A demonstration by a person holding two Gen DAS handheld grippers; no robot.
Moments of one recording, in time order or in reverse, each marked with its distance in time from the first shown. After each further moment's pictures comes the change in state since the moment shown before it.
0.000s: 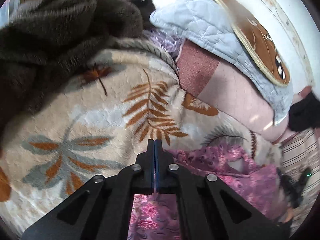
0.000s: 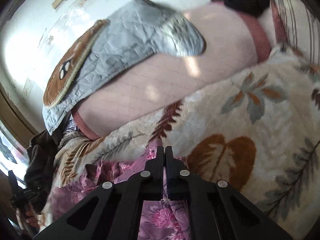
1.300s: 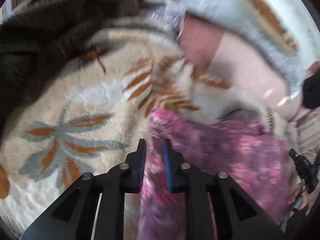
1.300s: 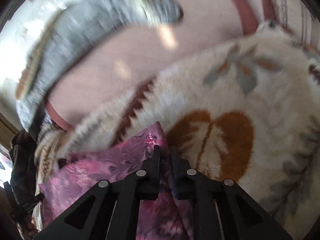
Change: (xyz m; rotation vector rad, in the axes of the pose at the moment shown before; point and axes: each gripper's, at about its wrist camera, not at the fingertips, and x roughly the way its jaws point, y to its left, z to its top) left arm 0.003 -0.018 -0.031 0.121 0.009 0.088; right arm 0.025 -0.009 -0.019 0.027 0.010 -0.141
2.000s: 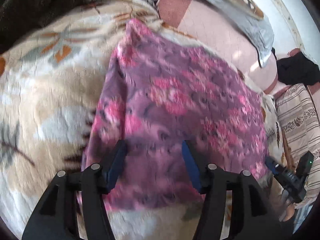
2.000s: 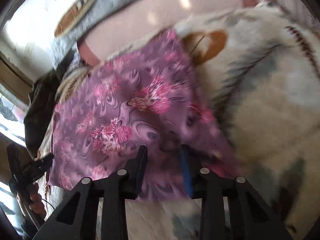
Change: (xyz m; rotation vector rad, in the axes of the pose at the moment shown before) left arm -0.040 -0.027 -0.143 -0.055 0.170 -0.114; right arm -0.109 -0.011 -0.121 -0.083 0.220 0.072
